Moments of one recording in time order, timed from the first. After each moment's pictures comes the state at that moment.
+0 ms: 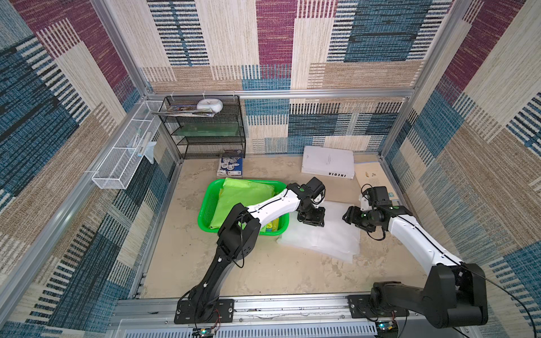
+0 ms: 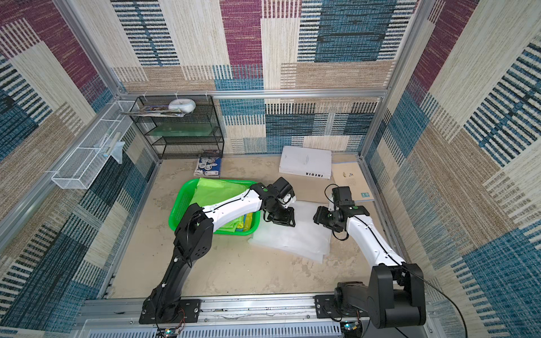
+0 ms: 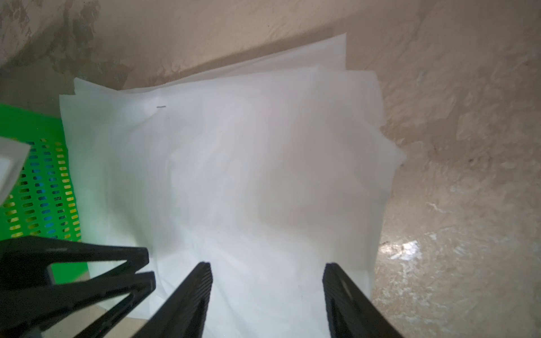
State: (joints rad) left arm -0.82 2.28 1.94 -0.86 0.41 -0.48; right arm 0.07 1.25 0.82 -0.66 -0.22 0.40
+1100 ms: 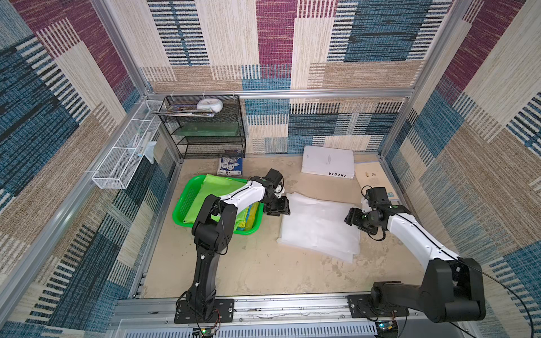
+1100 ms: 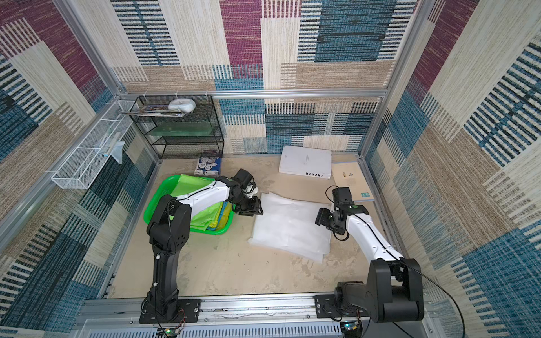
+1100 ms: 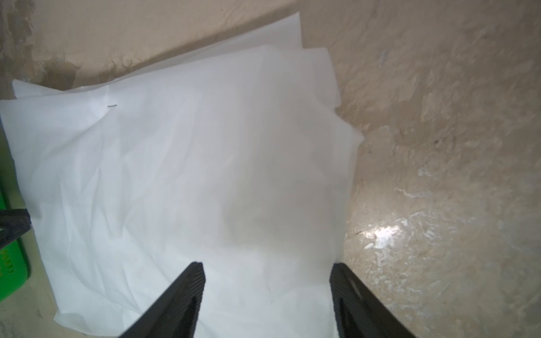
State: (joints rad) left arm -0.53 2.12 1.60 -0.77 0.43 -0.42; right arm 0.06 1.29 0.82 -0.69 -0.16 0.42
